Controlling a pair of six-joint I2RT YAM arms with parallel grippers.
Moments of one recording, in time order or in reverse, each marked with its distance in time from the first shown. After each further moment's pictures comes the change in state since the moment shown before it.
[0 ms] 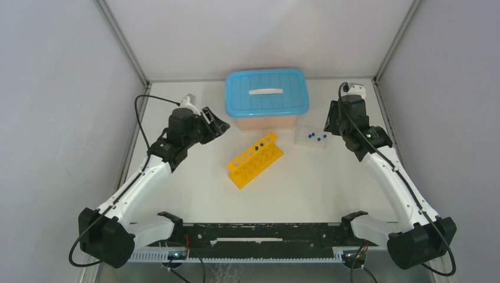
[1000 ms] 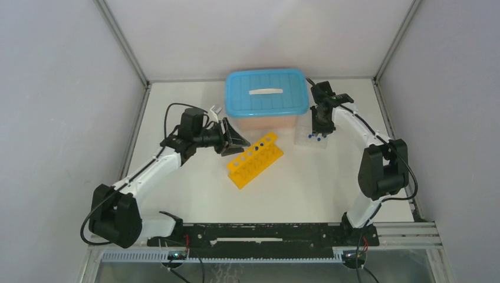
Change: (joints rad) left arm 0.000 0.176 -0.031 0.083 0.594 -0.152; right arm -0.030 0.588 0.269 -0.221 -0.117 -0.069
